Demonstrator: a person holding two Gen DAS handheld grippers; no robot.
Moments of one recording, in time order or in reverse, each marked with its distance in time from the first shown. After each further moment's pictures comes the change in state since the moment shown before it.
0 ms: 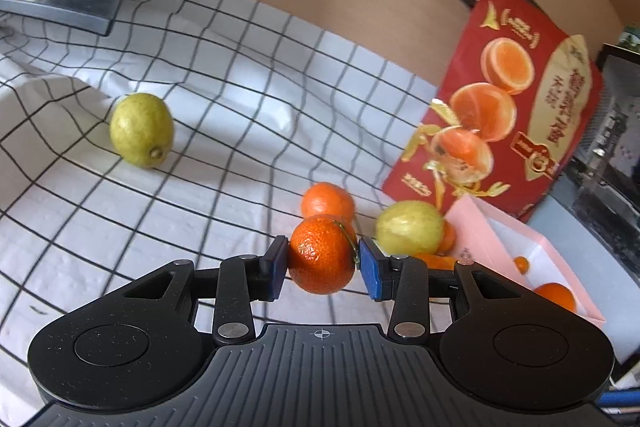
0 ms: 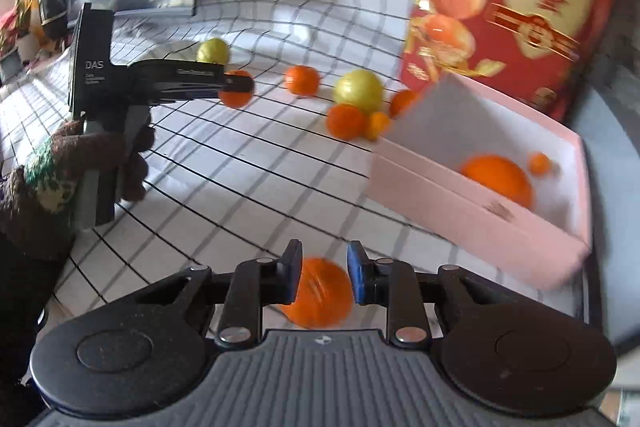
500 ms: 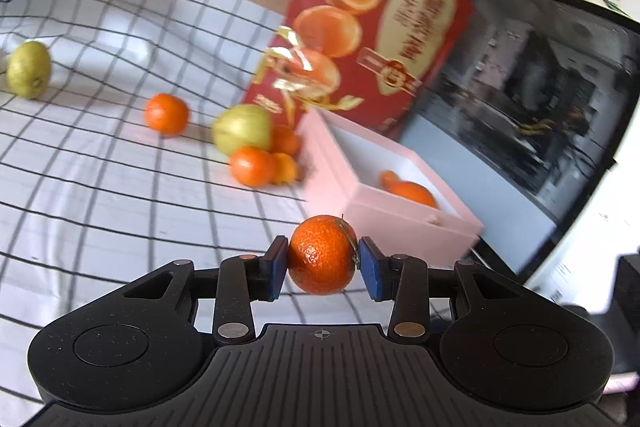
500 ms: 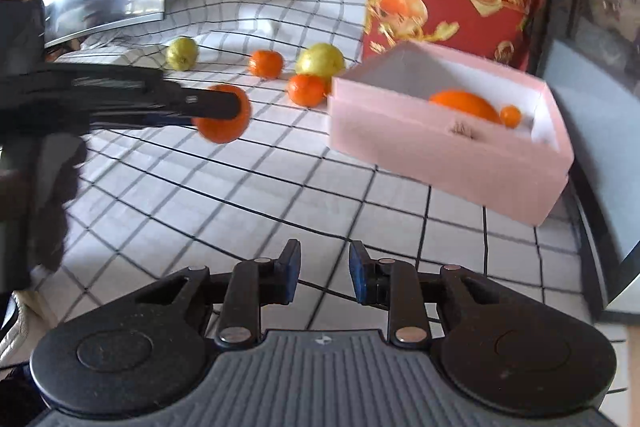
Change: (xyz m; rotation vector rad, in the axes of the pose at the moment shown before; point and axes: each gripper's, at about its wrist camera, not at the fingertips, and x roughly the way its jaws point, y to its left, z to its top) left arm -0.043 -0.078 -0.067 0.093 0.110 -0.275; right arm 0.021 -0.016 -0.060 0.090 -0.065 -0.041
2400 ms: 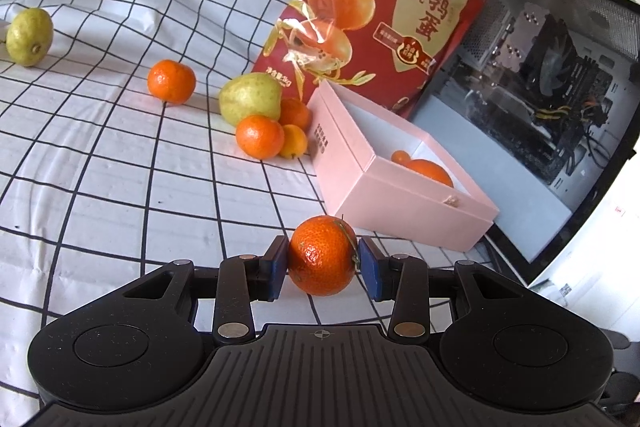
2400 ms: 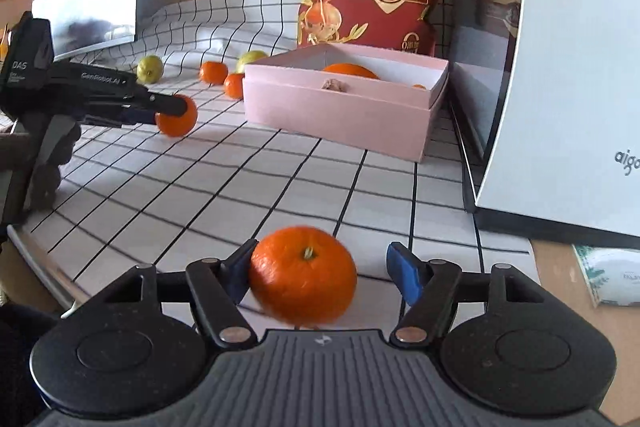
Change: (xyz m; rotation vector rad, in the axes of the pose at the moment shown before) left arm 0.016 0.008 -0.005 -0.027 0.048 0.039; right arm -0.068 -0.067 -0.075 0.033 -0.094 -0.063
